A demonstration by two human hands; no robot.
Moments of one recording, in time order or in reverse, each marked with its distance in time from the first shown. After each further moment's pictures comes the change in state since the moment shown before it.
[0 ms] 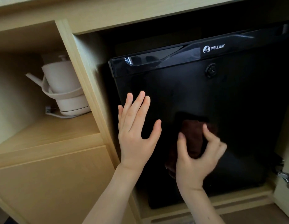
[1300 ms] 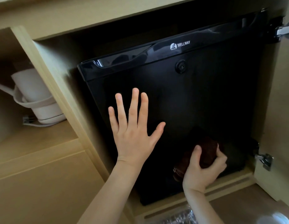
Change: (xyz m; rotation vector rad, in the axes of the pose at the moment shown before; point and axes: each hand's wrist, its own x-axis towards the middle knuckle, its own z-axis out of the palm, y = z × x) left_hand -0.005 0.024 0.027 0.598 -0.191 0.153; right_hand -0.003 0.054 -0.052 -0.074 0.167 0.359
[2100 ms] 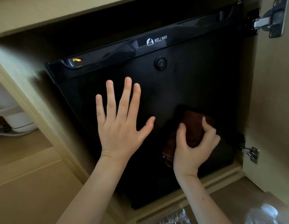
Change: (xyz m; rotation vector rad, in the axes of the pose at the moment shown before) left_hand 0.020 0.004 0.009 0.035 0.080 0.166; right_hand 0.030 -0.027 0.016 0.050 -0.014 -0.168
